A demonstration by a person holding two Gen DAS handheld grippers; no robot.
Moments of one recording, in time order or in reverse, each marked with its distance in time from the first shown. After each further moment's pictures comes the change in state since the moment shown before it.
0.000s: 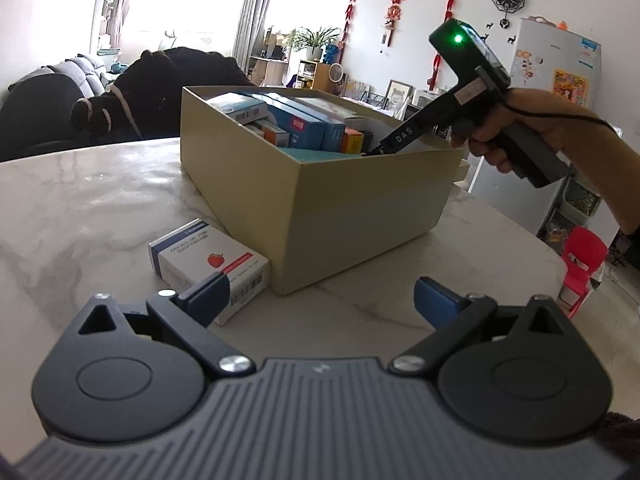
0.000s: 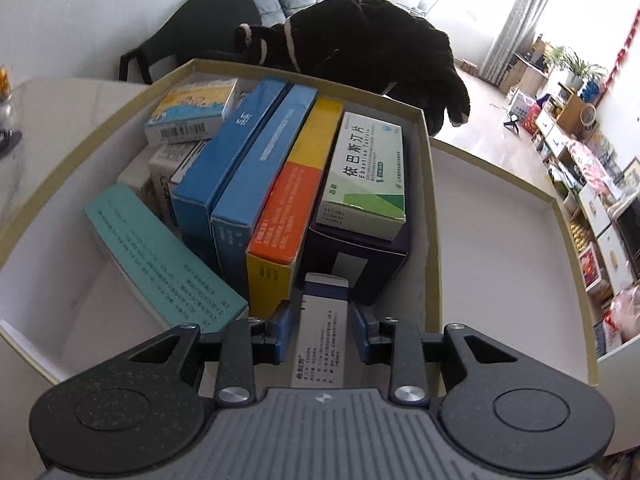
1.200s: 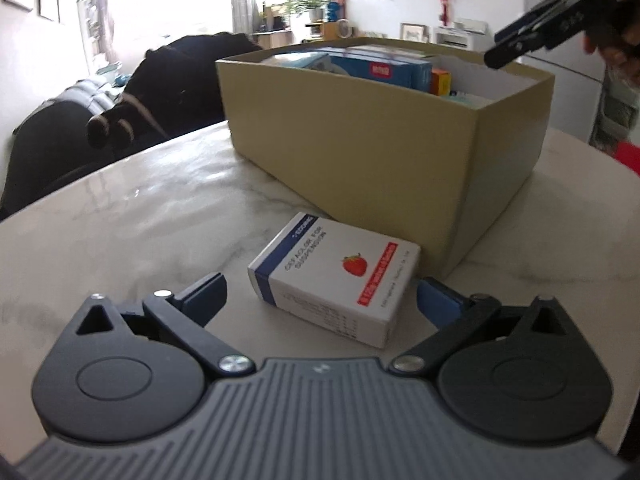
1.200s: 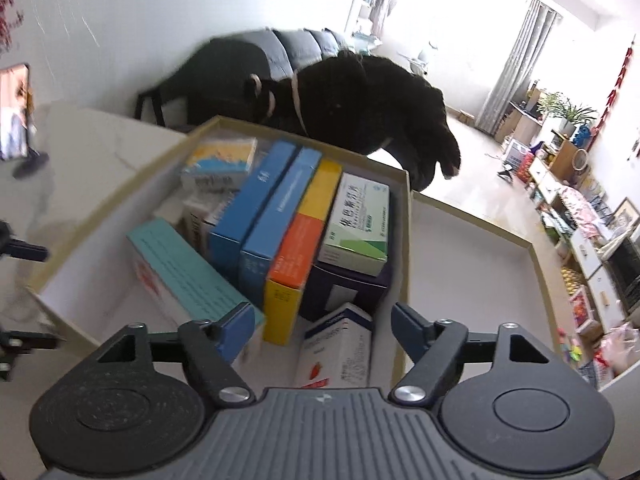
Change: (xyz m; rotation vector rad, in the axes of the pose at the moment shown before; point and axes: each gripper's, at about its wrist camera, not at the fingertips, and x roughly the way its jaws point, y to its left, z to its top) left arm 0.057 0.067 0.014 0.236 0.129 0.115; right arm -0.070 -0.006 -0.018 -0.008 -0.186 0.015
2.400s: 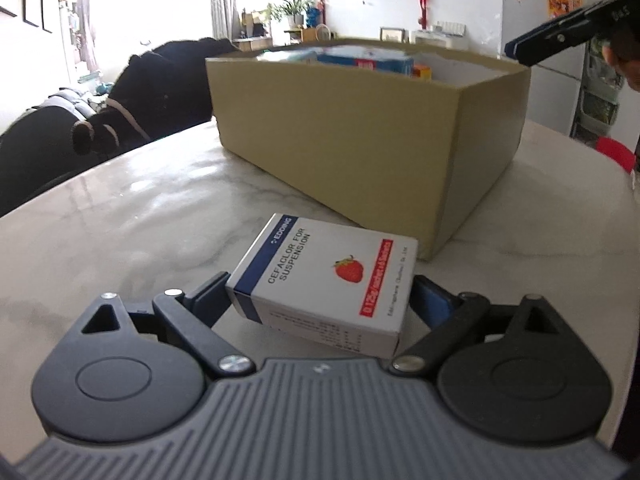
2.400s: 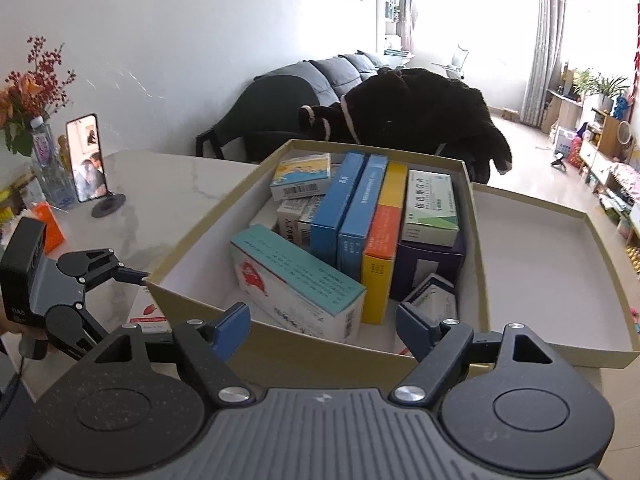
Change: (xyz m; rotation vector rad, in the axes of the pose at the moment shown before) left arm -0.018 0.004 -0.015 0.004 -0.034 -0.046; right arm -0.041 0.017 -0.033 0.125 -0.073 0.219
